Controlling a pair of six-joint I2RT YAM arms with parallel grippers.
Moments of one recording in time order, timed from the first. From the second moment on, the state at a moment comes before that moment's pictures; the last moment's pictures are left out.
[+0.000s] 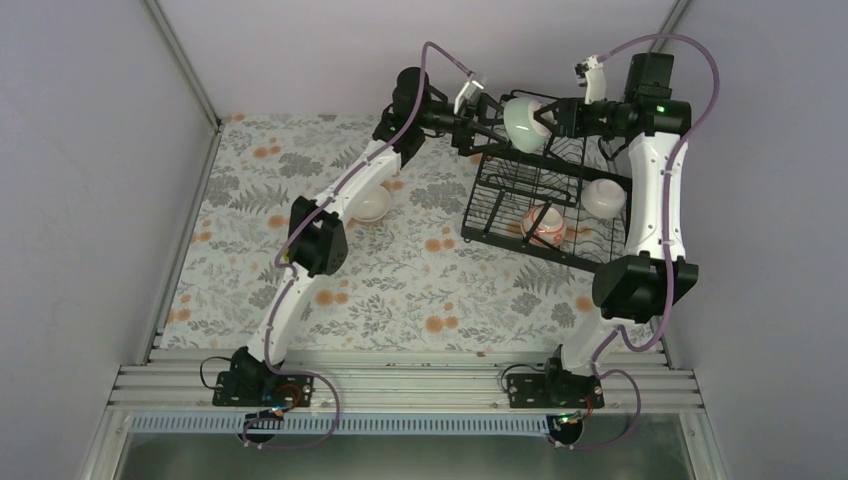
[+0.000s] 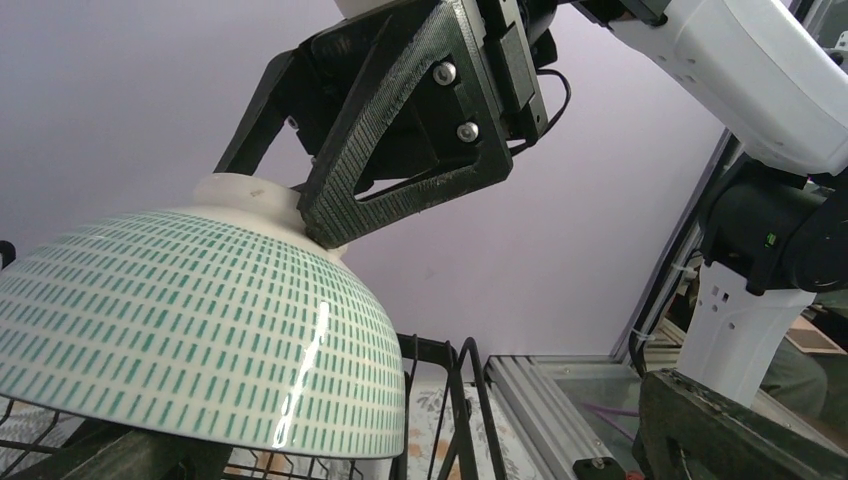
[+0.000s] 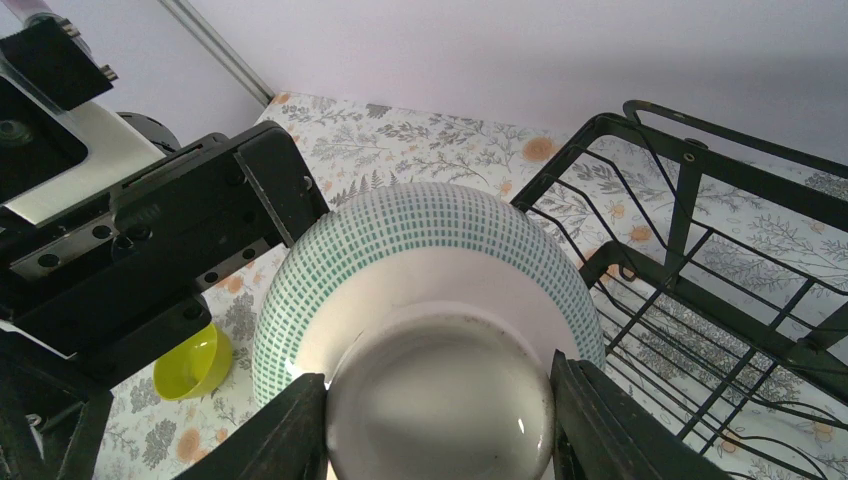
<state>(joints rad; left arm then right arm) -0.60 2.53 2.55 0.25 1.28 -0.53 -0.14 1.77 2.10 -1.12 -0.79 -0.17</state>
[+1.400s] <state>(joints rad) -0.64 2.63 2.55 0.40 1.18 -0.64 -0.14 1.77 1.98 -1.09 -0.86 -0.21</state>
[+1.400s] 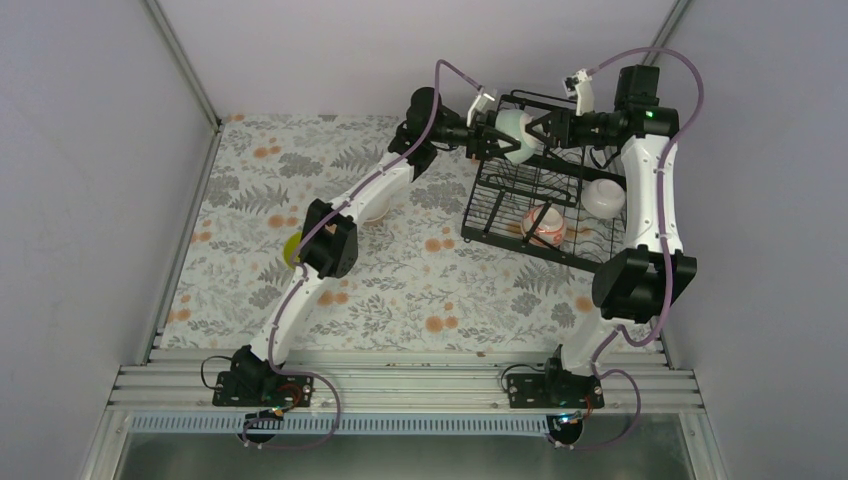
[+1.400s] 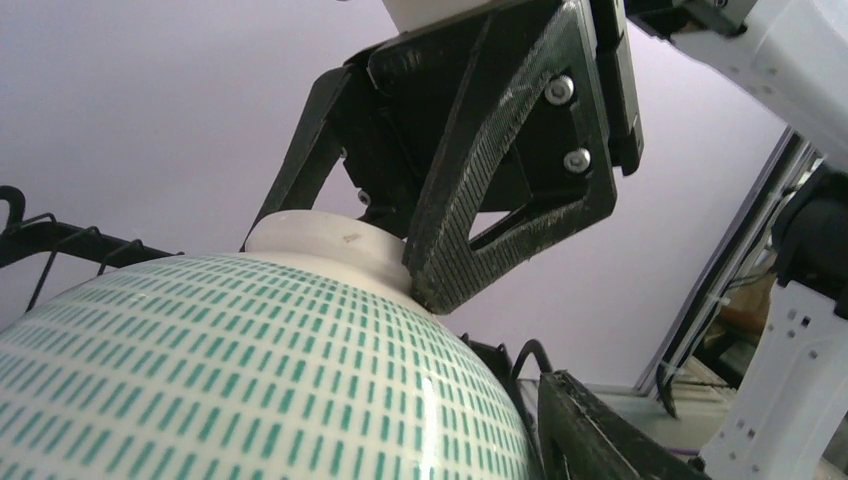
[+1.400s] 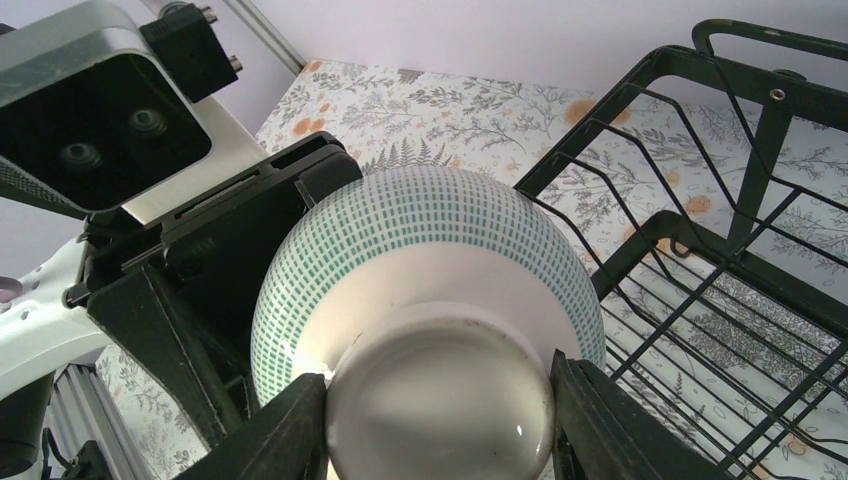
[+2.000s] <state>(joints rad) -0.64 2.62 2.56 0.40 1.21 -0.64 -0.14 1.73 1.94 -1.05 -0.86 -0.22</state>
